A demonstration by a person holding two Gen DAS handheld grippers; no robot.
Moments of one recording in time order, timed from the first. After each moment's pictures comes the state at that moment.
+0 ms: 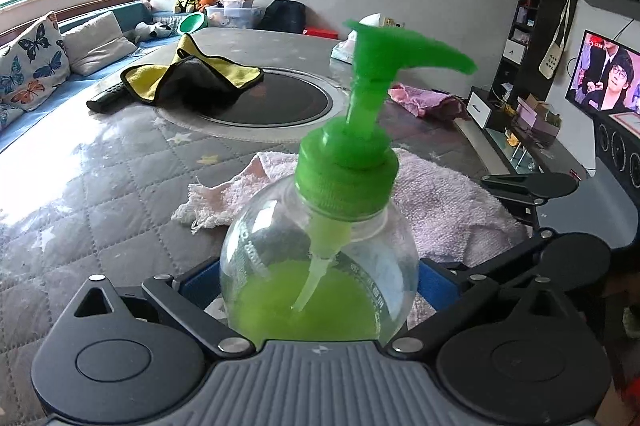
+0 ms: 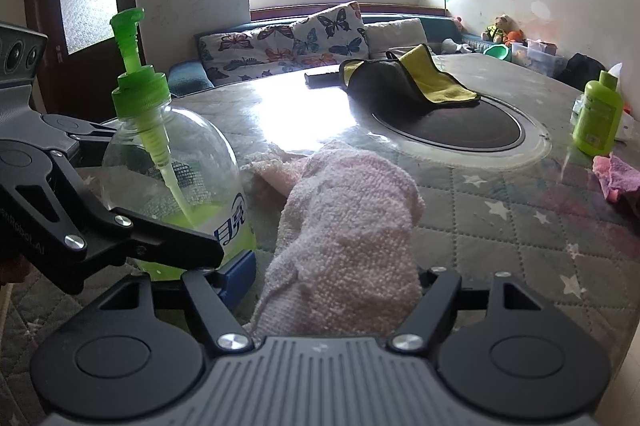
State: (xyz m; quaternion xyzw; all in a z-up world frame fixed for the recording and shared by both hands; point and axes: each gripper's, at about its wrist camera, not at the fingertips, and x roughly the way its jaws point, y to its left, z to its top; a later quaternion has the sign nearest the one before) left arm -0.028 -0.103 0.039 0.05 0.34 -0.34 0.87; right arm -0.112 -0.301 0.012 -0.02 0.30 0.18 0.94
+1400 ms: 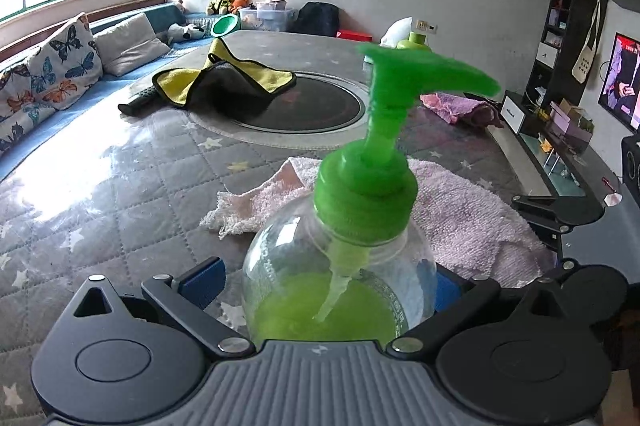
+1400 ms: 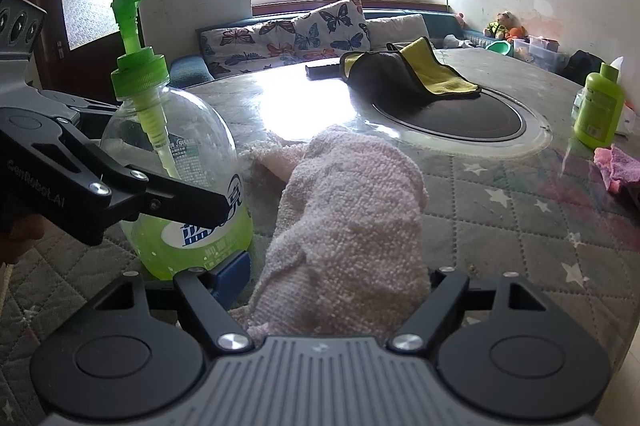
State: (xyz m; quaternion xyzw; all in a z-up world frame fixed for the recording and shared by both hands) left arm -0.042 -0.105 0.046 0.05 0.34 -0.29 0.89; right arm -0.116 -0.305 0.003 -0.02 0.31 0.18 0.93
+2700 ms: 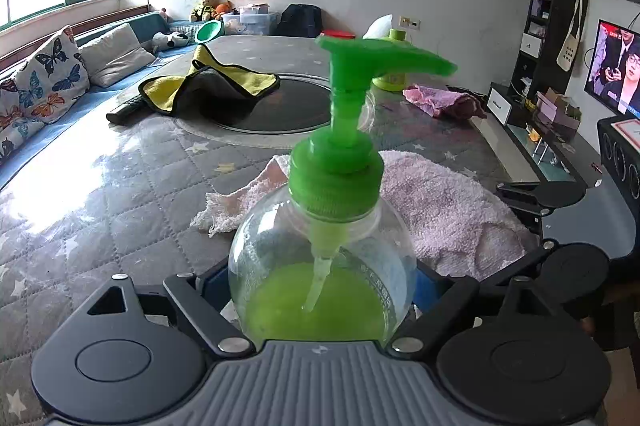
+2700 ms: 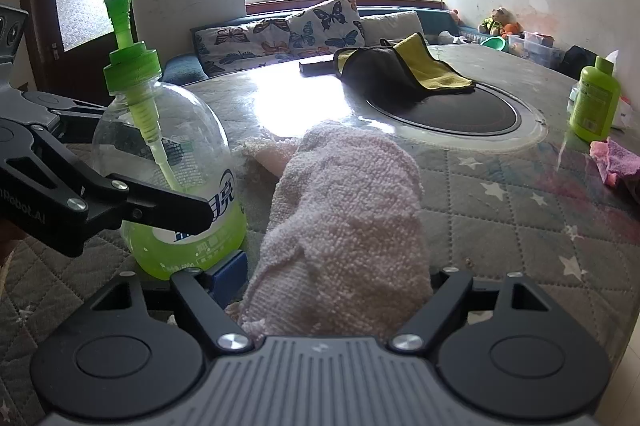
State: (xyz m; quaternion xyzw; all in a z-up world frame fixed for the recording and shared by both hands) left arm -0.053 -0.104 0.047 0.07 0.33 -0.31 0.89; right arm -0.116 -0.305 0.000 -0.02 0.31 0.17 0.93
